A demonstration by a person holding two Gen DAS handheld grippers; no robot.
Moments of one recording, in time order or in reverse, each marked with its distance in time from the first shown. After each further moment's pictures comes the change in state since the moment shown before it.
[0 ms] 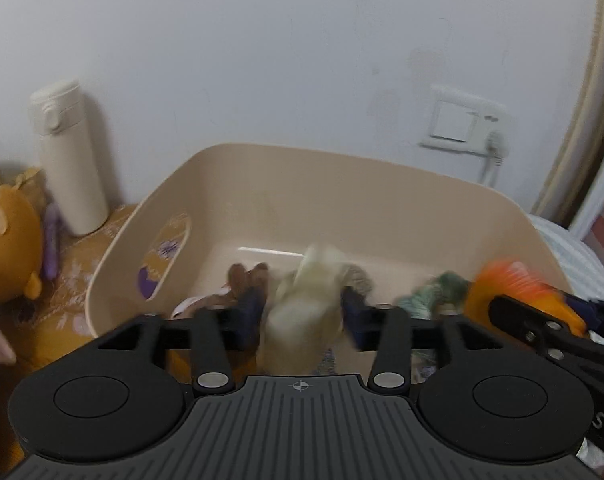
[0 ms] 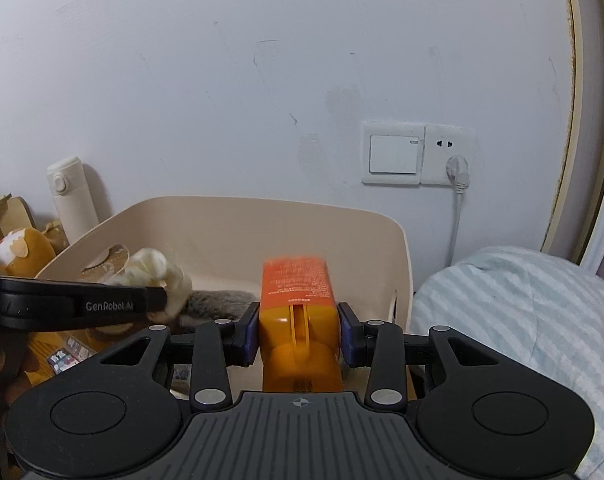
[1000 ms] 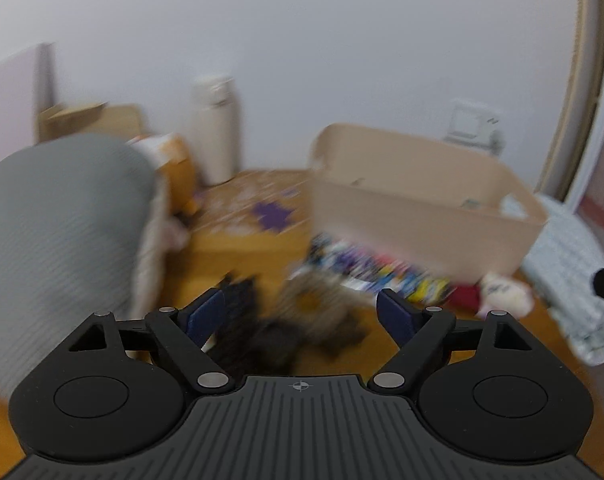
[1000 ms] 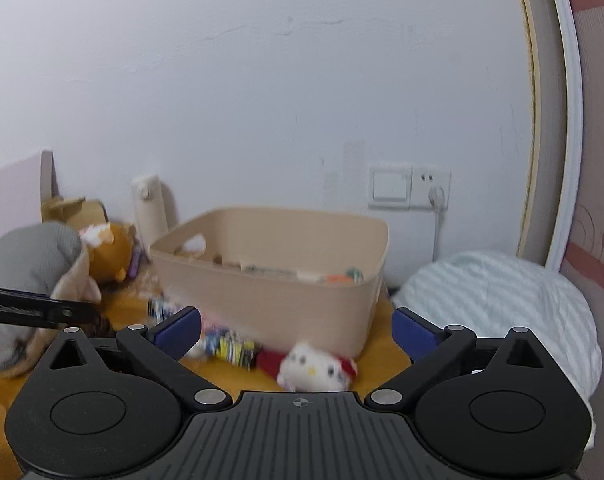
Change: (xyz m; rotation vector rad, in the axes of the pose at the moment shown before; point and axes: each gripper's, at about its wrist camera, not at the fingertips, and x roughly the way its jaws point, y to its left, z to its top) left arm -0.181 0.092 -0.124 -0.048 -0.040 0.120; right arm -0.163 0.019 -0.076 -0.034 -0.114 0.041
